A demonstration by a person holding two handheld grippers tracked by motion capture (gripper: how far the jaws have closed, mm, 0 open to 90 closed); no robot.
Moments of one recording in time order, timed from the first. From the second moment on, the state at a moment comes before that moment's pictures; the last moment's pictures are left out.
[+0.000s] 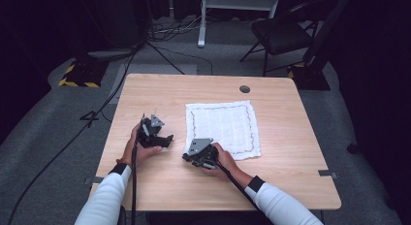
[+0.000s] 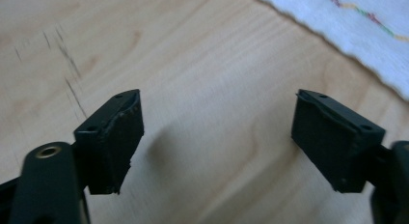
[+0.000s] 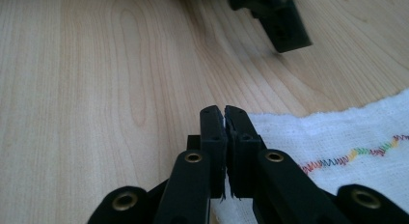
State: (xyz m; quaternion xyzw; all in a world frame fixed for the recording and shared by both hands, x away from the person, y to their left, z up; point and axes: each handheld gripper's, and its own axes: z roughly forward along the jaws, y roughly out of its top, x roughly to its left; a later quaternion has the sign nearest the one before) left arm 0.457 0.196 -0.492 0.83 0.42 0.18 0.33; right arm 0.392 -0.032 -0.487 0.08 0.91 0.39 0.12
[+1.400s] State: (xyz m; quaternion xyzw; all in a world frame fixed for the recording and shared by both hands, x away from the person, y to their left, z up) left arm 0.574 0.116 -0.501 0.78 0.49 0.18 0.33; right arm 0.387 -0.039 -0.494 0.09 0.91 0.39 0.11
